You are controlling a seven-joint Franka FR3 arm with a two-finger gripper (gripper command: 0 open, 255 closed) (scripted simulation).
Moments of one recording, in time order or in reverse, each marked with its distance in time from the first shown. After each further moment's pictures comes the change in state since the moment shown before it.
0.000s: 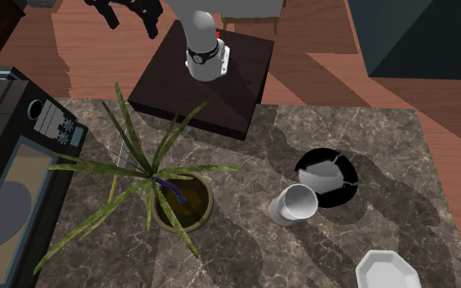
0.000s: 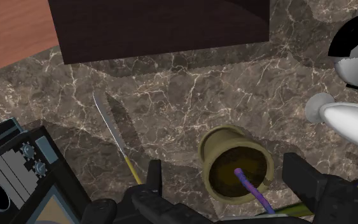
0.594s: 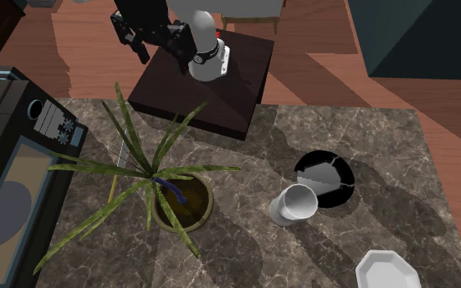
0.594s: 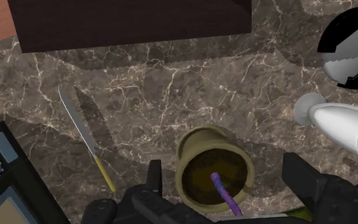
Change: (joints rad) arm 0.051 0.110 0.127 -0.041 0.069 0.149 0.109
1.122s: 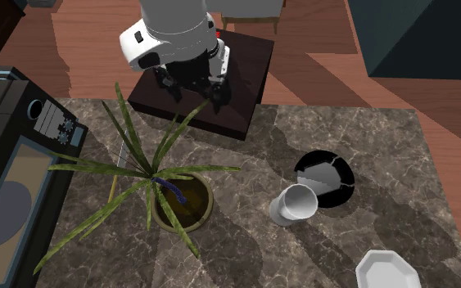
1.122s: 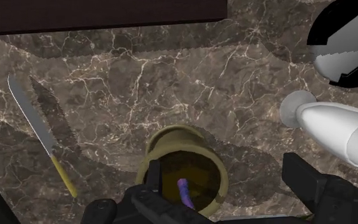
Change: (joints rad) arm 0.042 0.202 0.143 0.009 0.043 0.193 0.122
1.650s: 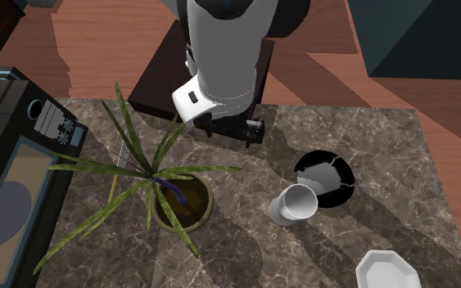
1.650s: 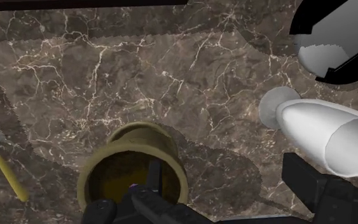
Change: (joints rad) arm 0.019 0.267 0.143 0.100 -0.039 0.161 0.156
